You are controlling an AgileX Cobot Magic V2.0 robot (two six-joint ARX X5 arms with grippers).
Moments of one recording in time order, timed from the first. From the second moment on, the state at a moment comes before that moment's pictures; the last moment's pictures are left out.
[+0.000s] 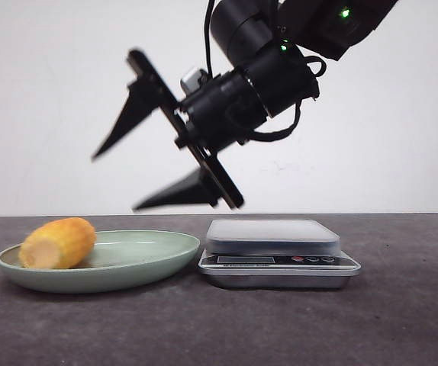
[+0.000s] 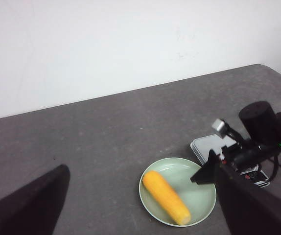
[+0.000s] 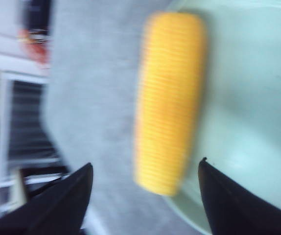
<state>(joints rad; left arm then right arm) -0.58 0.73 1.86 -1.42 -0.24 -0.04 0.68 1.81 1.10 0.17 -0.68 0.88</state>
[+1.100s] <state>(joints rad) -0.58 0.73 1.71 -1.23 -0.14 -0.20 0.63 0.59 1.10 -0.73 0.20 0.00</state>
